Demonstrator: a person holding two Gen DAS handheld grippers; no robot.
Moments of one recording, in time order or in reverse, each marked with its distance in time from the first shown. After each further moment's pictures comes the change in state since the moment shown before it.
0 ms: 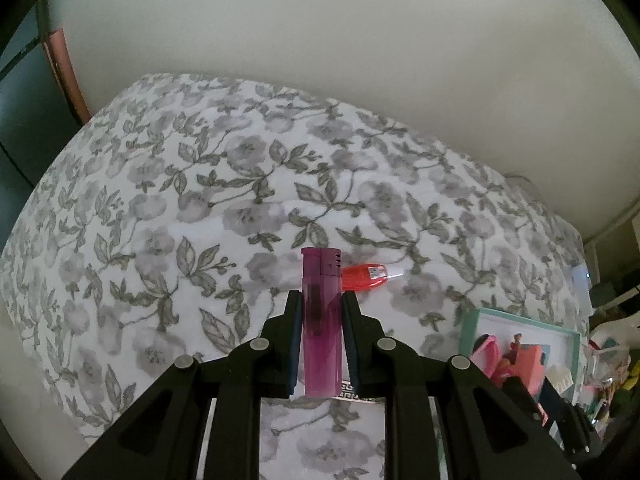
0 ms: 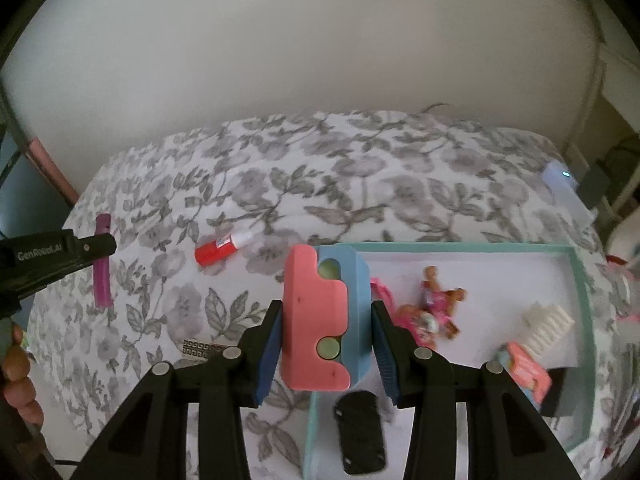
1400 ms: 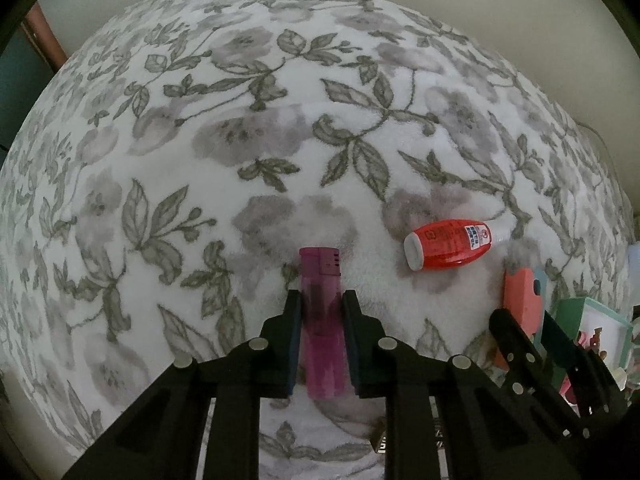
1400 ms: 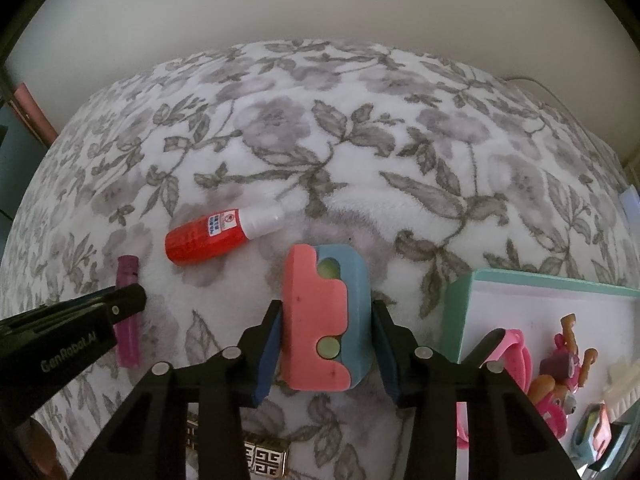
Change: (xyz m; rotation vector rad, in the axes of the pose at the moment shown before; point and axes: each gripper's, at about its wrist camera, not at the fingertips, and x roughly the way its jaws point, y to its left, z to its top) left arm 0.145 0.015 0.000 -0.007 0.258 0.051; right arm 0.145 0.074 0.017 -0.125 0.176 -0.033
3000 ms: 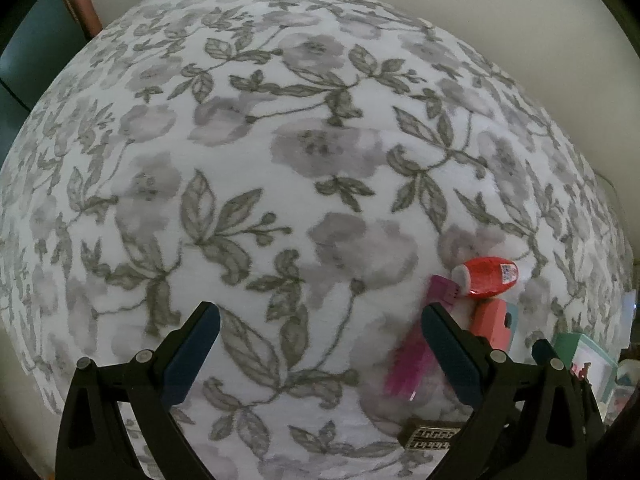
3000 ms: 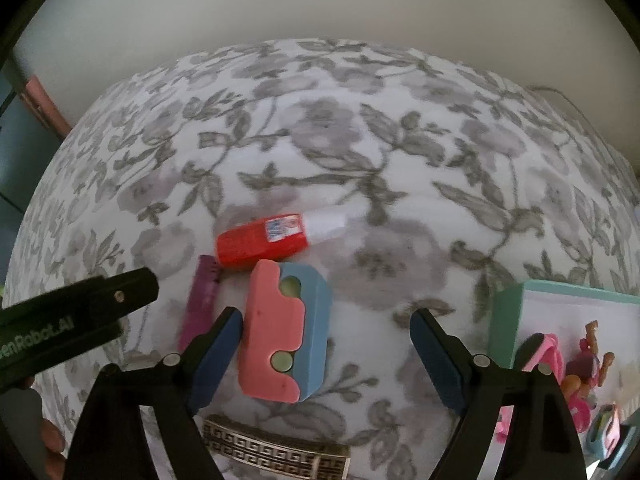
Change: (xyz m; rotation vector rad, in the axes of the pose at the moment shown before) left arm -0.025 0.062 -0.001 -0.139 -0.006 0.009; right arm 0.002 0.025 0.005 -0.014 0.012 0.038
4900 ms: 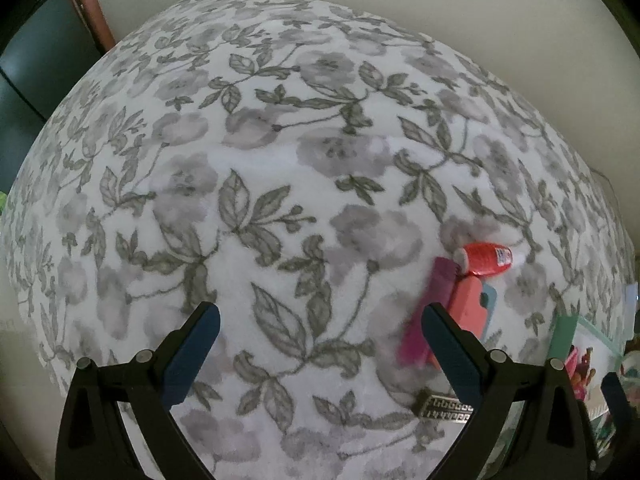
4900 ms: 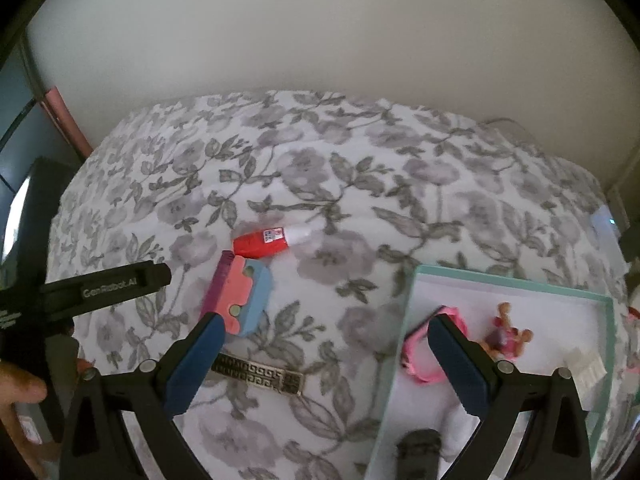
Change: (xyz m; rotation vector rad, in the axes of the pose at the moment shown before) left arm -0.029 0.008 -0.020 -0.006 -0.051 0.048; right arm -0.086 -0.016 -0.018 -0.045 -0.092 0.009
